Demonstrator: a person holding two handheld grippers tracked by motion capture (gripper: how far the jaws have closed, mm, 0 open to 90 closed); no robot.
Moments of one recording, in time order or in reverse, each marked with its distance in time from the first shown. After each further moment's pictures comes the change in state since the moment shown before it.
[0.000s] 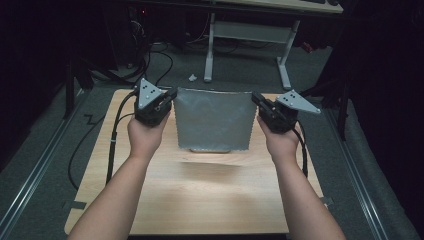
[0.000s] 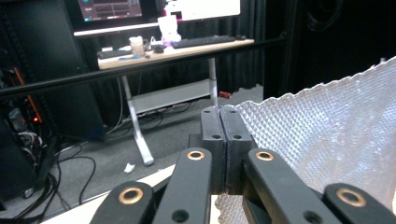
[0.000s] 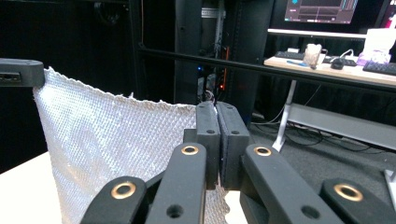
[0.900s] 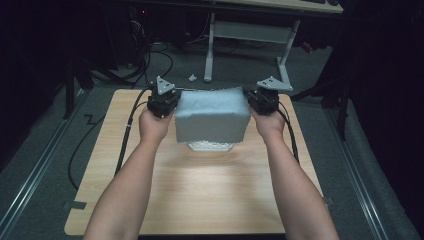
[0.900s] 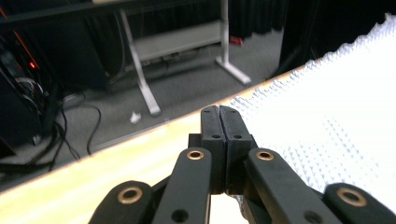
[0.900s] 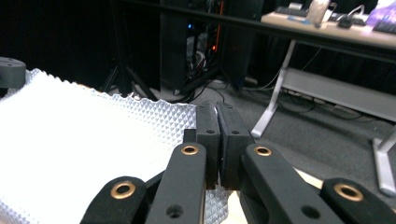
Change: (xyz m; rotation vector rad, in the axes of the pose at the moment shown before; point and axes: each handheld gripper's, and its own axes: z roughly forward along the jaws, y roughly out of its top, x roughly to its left) left arm 0.022 -0.048 0.075 0.241 0.005 -0.011; right arm -0.034 -0.030 0.087 0.183 -0.026 -0.024
